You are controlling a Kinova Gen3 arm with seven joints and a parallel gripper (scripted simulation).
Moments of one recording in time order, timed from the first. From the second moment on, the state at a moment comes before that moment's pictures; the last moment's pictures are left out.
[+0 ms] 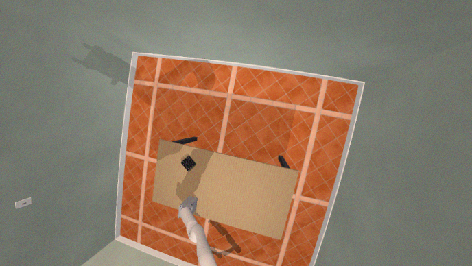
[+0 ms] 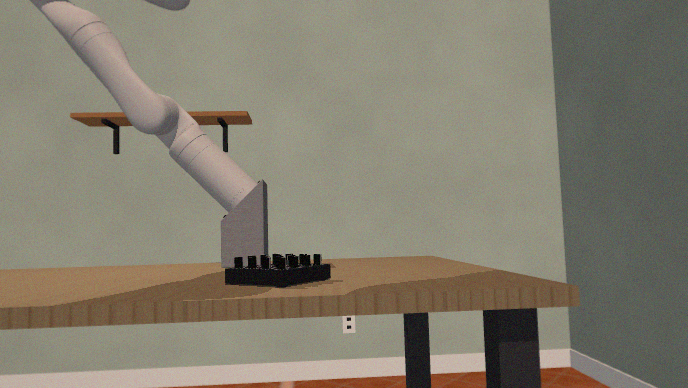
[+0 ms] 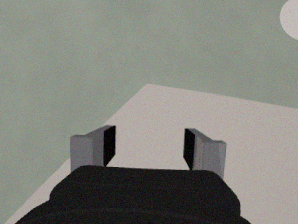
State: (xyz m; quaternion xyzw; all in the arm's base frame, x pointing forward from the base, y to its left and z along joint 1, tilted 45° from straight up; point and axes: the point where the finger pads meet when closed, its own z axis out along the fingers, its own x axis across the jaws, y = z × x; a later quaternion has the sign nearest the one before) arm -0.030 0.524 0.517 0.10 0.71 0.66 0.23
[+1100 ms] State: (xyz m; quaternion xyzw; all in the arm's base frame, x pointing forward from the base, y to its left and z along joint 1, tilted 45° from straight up) arm 0.050 0.519 0.482 0.14 0.74 0.59 0.30
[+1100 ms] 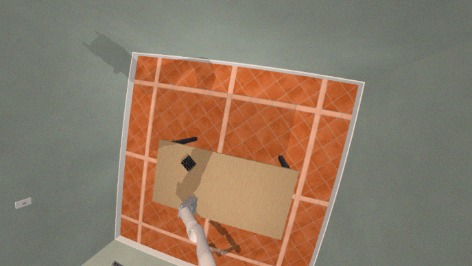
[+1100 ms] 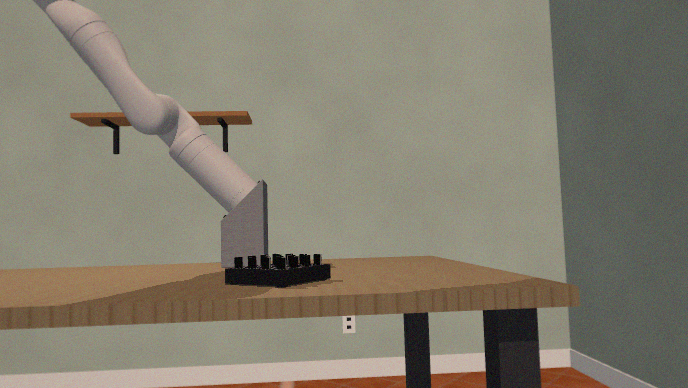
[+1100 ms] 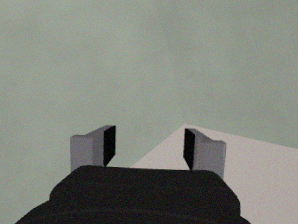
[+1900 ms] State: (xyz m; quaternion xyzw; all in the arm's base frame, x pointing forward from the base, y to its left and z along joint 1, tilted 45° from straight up) arm 0.108 0.506 0.454 0.17 0.76 0.53 0.34
